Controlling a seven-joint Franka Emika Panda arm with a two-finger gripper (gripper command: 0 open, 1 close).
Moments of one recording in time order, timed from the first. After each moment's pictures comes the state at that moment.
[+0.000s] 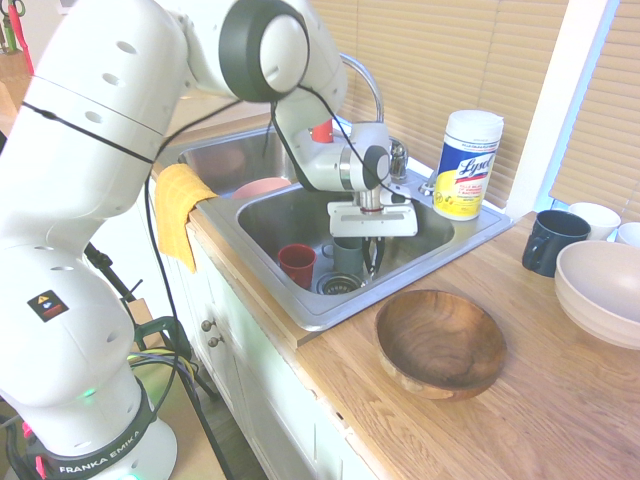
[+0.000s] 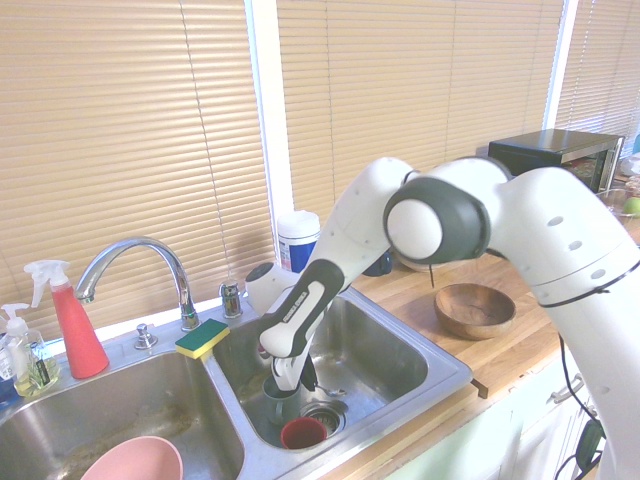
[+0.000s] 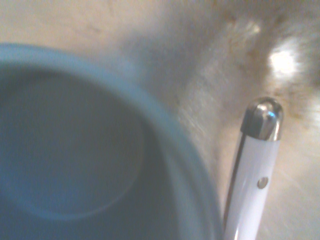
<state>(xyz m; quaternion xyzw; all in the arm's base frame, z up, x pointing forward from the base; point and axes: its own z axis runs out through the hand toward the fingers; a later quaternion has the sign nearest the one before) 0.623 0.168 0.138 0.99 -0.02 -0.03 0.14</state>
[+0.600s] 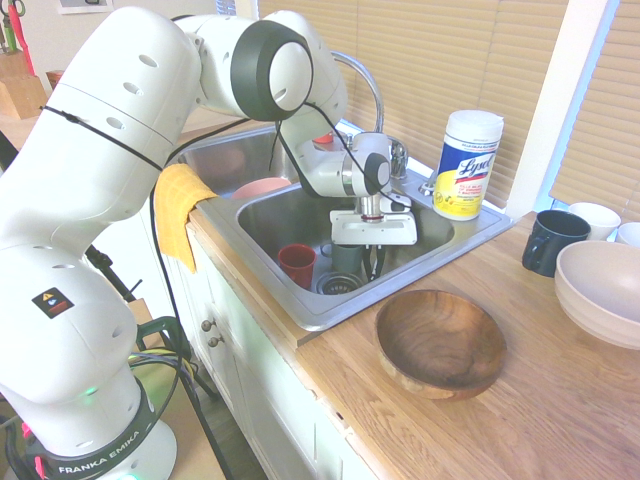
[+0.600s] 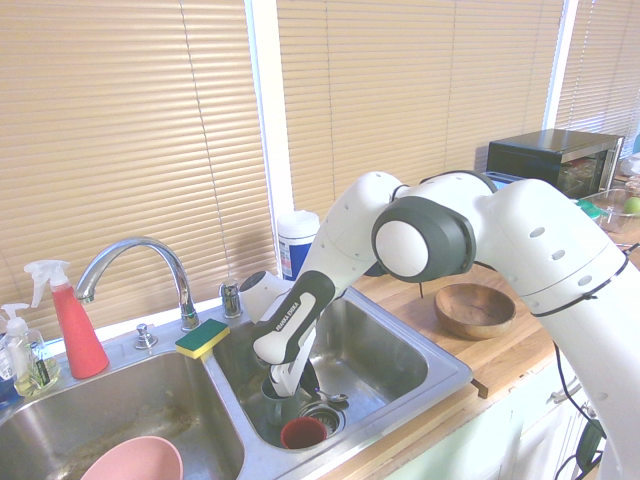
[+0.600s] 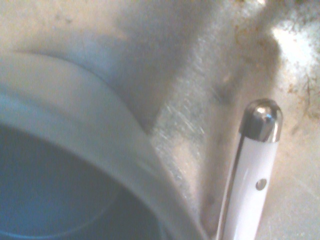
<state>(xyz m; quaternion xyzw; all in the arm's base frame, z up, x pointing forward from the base) 0.628 0.170 0.128 0.99 -0.03 -0.04 0.16</state>
